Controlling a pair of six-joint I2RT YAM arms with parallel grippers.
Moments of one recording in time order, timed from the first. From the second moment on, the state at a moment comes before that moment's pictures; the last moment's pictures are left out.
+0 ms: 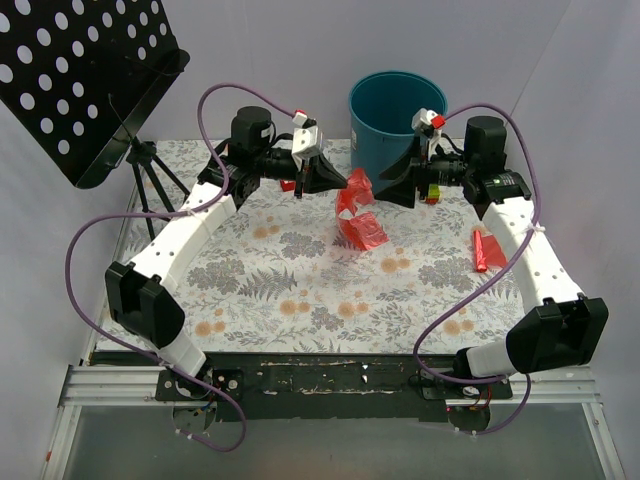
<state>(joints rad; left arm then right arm) -0.49 1.61 1.63 -0.27 1.11 0.40 0.19 1.40 1.39 -0.36 -1.18 -0.16</state>
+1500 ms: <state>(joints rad) -0.47 1.62 1.56 -0.27 1.11 0.45 0.22 1.50 1.52 -0.47 -1.28 -0.14</state>
